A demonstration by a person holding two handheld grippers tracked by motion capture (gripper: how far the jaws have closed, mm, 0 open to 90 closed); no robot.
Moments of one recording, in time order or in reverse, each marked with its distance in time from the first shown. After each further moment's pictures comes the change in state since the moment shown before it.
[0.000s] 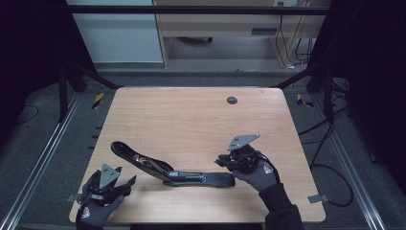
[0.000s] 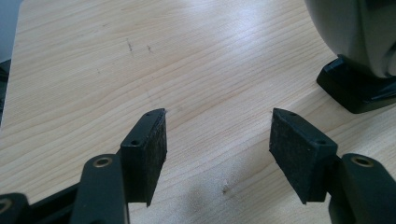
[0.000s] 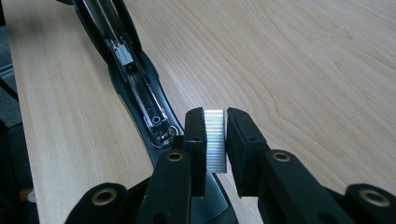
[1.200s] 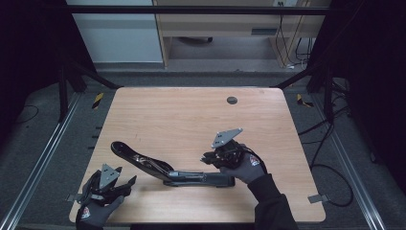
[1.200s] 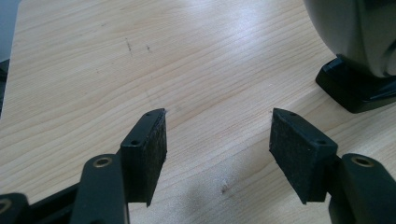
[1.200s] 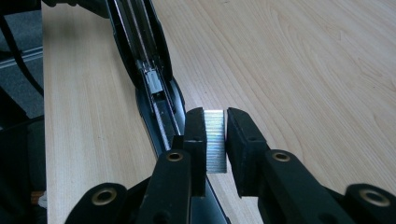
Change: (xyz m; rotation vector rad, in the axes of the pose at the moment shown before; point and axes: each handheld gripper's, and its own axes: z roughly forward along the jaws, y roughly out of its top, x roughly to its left) left arm 0.000 0.000 0.000 0.002 -0.002 0.002; right arm 0.010 0.034 0.021 0.000 0.098 -0.125
